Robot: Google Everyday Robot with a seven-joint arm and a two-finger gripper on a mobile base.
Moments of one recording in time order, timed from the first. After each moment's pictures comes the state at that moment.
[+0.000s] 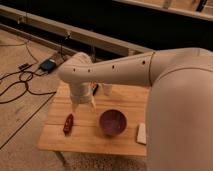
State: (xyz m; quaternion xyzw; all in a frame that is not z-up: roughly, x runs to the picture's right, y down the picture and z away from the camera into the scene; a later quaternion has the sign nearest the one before) arm -0.105 0.103 0.703 -0.26 0.23 0.64 0.68
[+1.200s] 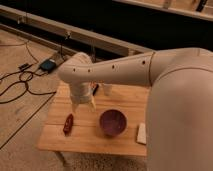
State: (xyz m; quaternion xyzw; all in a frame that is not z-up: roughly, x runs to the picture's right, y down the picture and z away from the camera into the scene) arm -0.105 0.103 0.703 -0.26 0.23 0.64 0.68
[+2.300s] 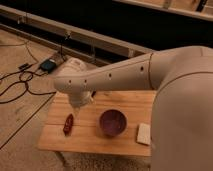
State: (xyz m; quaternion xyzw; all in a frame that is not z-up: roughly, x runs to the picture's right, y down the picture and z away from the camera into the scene) arm -0.104 0.104 0.704 -0.23 0.15 0.47 0.84
